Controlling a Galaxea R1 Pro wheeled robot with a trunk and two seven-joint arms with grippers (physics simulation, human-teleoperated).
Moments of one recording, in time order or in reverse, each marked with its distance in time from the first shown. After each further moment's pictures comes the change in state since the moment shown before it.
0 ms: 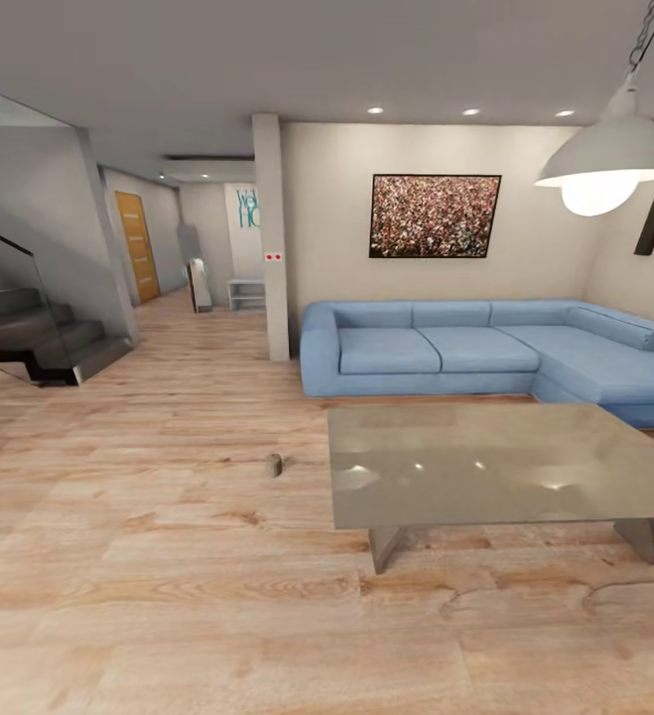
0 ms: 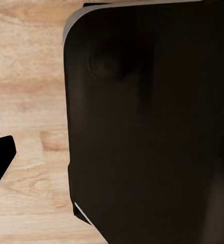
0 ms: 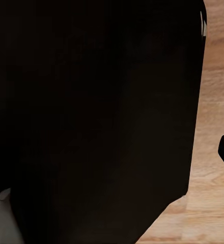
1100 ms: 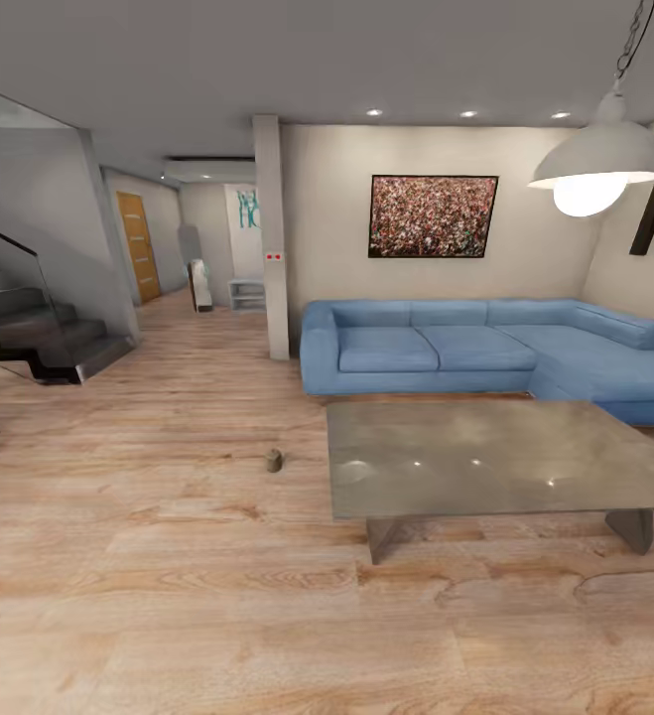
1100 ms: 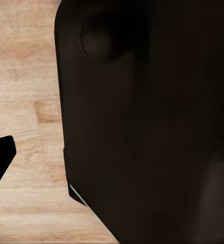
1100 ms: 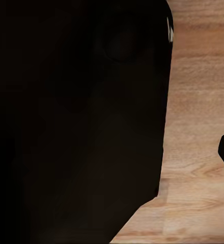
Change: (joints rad) left arm -0.006 -0.024 -0.003 0.000 -0.001 0.078 0.042; right arm 0.000 -0.035 0.033 -0.005 0.004 0.003 -0.003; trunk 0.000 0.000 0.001
